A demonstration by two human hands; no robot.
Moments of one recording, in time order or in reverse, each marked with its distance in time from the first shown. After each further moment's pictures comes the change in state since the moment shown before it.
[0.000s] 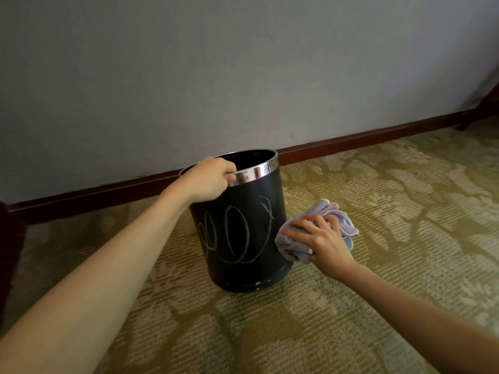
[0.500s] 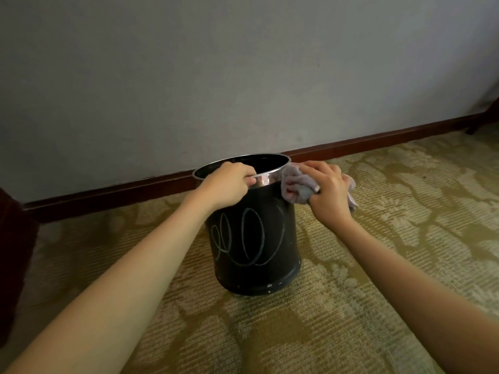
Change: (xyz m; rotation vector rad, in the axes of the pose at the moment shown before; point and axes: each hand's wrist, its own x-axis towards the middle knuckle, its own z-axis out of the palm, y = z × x) left_hand -0.004 0.019 0.009 -0.022 0.034 -0.028; right_hand 0.088 -0.004 -0.041 0.233 0.371 0.376
